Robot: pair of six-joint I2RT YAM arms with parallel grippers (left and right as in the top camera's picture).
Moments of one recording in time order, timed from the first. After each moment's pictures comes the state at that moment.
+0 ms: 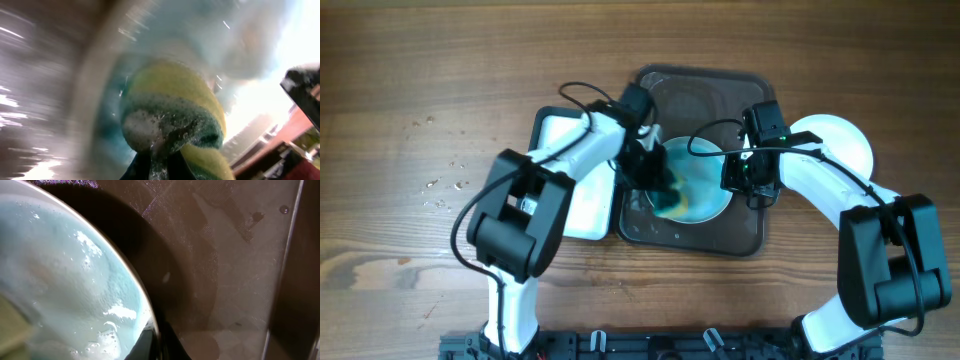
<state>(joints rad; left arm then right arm) -0.52 2.09 1.40 -0.81 0.55 -0.47 0.21 1.76 0.97 -0.60 -0.16 0.42</state>
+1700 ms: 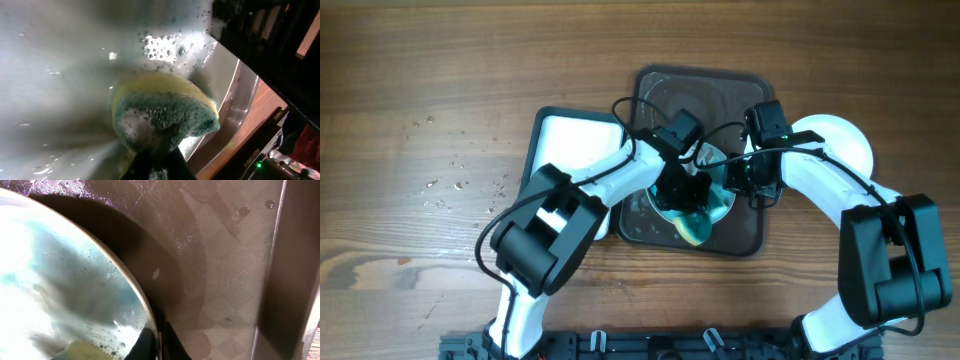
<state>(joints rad) -0.70 2.10 1.37 -0.64 0.62 -0.46 0.21 1.76 0.97 -0.62 -0.16 0.42</state>
